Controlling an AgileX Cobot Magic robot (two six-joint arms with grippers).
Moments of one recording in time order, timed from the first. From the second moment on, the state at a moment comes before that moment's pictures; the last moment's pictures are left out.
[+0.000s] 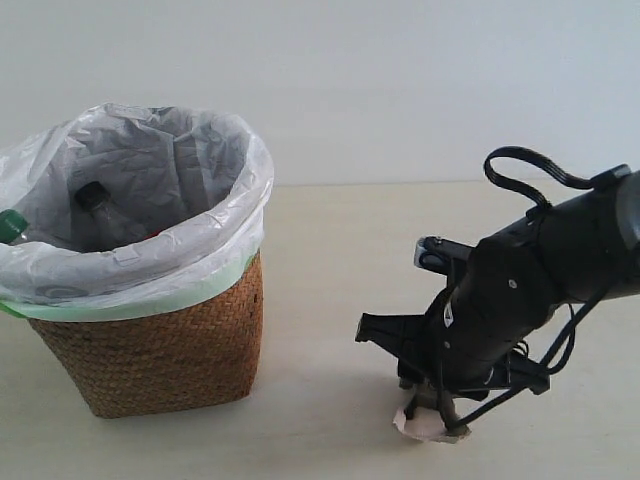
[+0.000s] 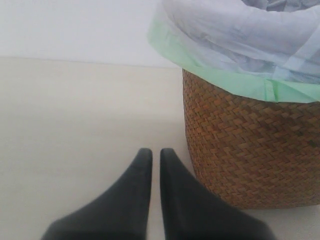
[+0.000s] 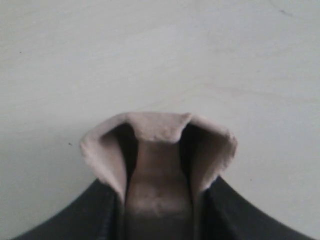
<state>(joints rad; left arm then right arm) 0.06 0.00 0.00 -0.22 0.31 0.15 0.59 1.80 -0.89 -0.05 0.36 0.81</state>
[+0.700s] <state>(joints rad) 0.06 0.00 0.00 -0.22 0.31 0.15 0.59 1.56 -1.41 -0.44 1.11 0.69</state>
